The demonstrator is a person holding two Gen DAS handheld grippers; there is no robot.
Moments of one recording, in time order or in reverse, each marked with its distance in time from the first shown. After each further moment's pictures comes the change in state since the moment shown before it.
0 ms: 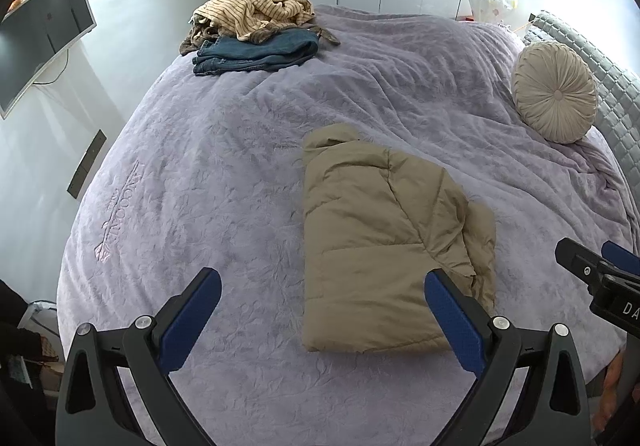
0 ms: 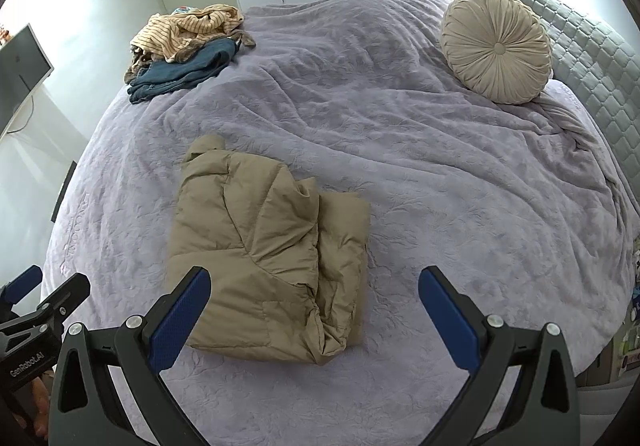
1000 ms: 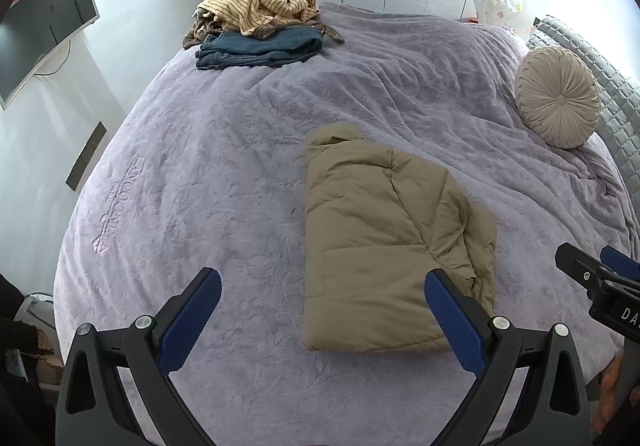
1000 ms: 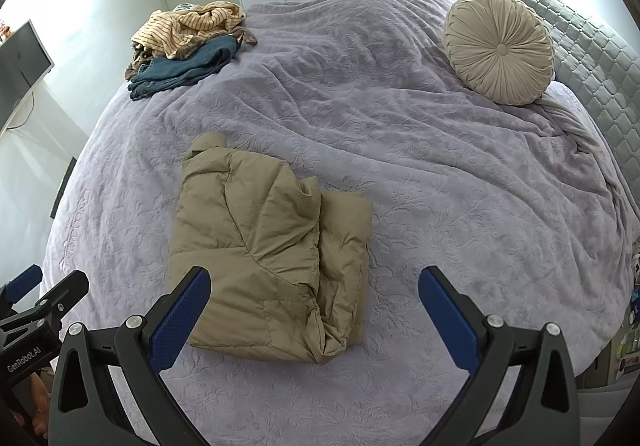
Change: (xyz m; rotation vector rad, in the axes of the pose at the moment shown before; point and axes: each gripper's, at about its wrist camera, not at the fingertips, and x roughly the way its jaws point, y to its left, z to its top) left arm 0.003 0.006 0.001 -0.010 0.008 -0.005; right arm -0.002 0.003 -0.003 0.003 0.003 -0.002
